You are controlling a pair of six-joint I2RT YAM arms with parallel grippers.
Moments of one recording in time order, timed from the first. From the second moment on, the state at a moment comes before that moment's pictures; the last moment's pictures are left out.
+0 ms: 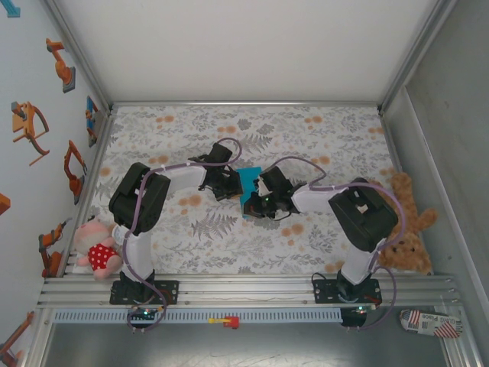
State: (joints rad) left arm -0.63 1.98 1.21 -0.39 0.37 -0.80; right arm 0.69 1.77 0.86 -0.04 -0.53 0.82
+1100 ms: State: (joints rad) left arm -0.63 1.99 1.25 -0.45 0.35 -0.76; right arm 0.58 1.89 1.00 -0.11 -0.41 0.81
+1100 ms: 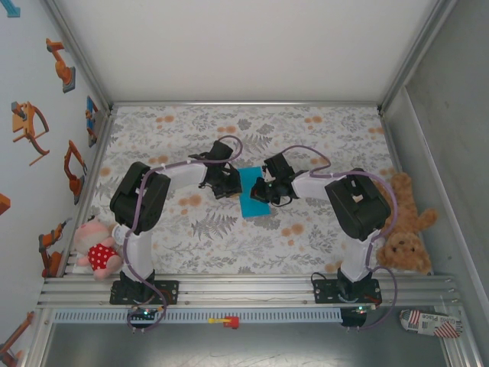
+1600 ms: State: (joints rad) left arm -0.71 1.79 1.04 -0.28 0.42 -0.87; right arm 0.58 1.88 0.93 0.01 -0.41 0.94
